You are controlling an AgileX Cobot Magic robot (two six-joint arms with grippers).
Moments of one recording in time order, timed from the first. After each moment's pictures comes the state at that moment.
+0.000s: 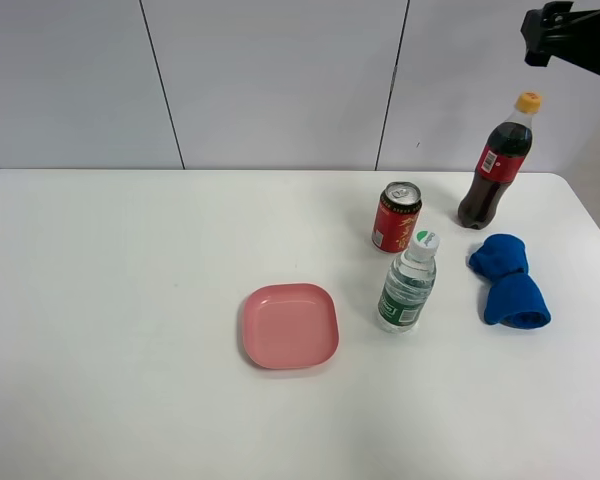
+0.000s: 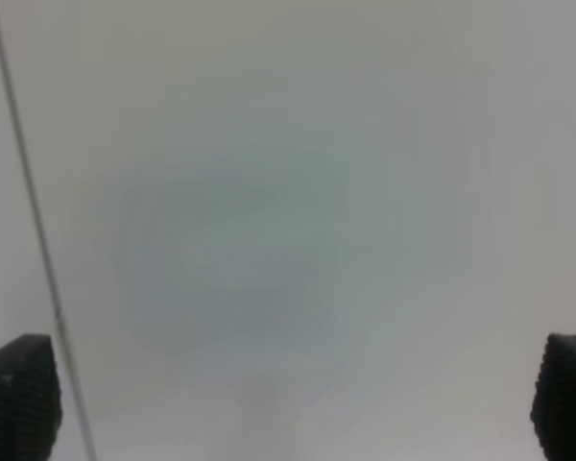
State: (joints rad) left arm 0.08 -0.01 -0.51 -0.06 1.06 0.15; right arm -0.01 1.33 -0.96 0.05 -0.18 -0.11
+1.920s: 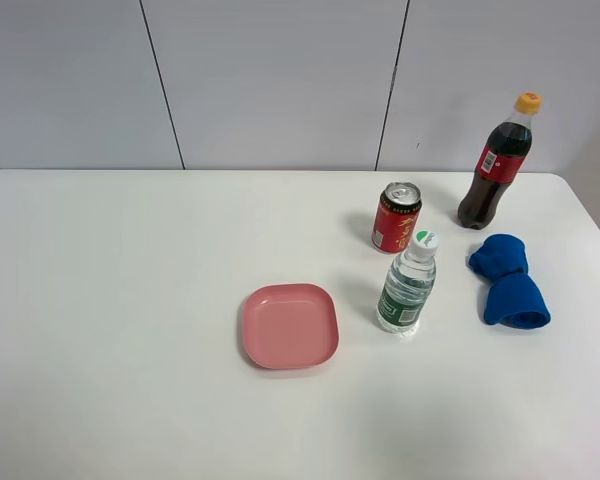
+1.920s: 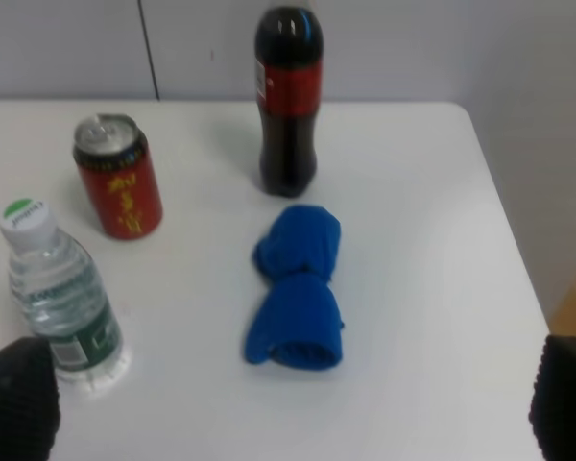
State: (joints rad) left arm 0.08 -0.01 -0.51 -0.06 1.06 0.15; right arm -0.01 0.09 -0.78 -0.01 1.13 -0.04
